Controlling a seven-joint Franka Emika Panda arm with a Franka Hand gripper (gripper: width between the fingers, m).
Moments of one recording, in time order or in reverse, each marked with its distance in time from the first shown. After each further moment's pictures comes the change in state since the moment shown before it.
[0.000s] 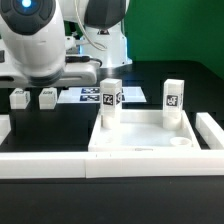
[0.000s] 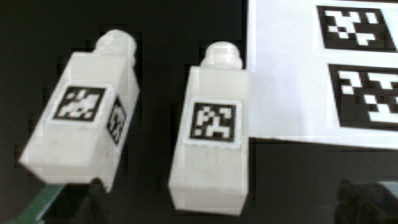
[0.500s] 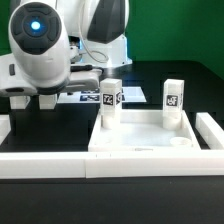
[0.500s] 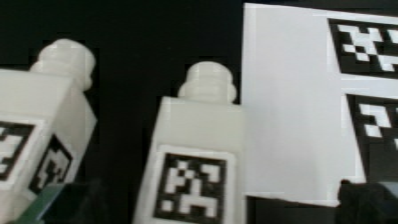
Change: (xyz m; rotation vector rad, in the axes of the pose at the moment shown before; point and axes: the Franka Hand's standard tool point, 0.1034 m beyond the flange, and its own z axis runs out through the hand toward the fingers) arm -0.002 -0.004 0.036 0.007 -0.011 -0.048
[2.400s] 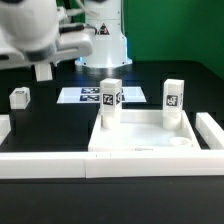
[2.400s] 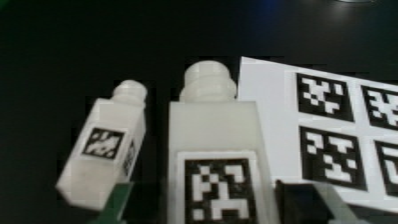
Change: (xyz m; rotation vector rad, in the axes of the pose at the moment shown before) arm -0.039 0.006 -0.087 0.005 -0.009 -0.089
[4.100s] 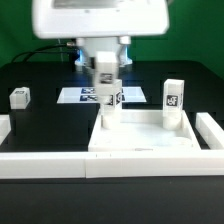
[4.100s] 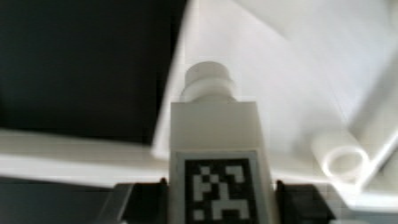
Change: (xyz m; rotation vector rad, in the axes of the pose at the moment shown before) arm 0.097 -0.117 -0.159 -0.097 1.232 0.083
